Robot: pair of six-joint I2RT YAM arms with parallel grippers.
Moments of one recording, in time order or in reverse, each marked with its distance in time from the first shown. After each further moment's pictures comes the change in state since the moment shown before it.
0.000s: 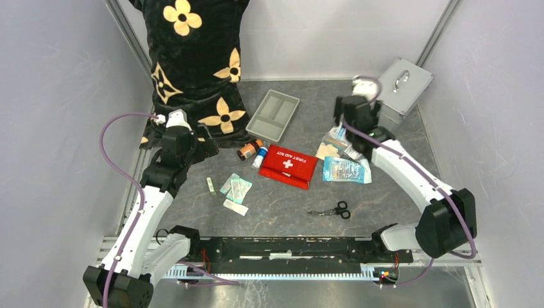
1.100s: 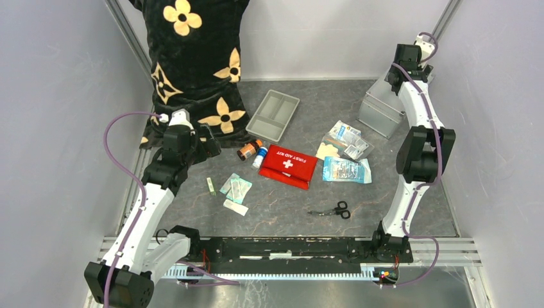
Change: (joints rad) left arm 0.008 0.030 0.000 0.005 0.063 0.000; right arm -0.579 0.681 0.862 -0.214 -0.058 0.074
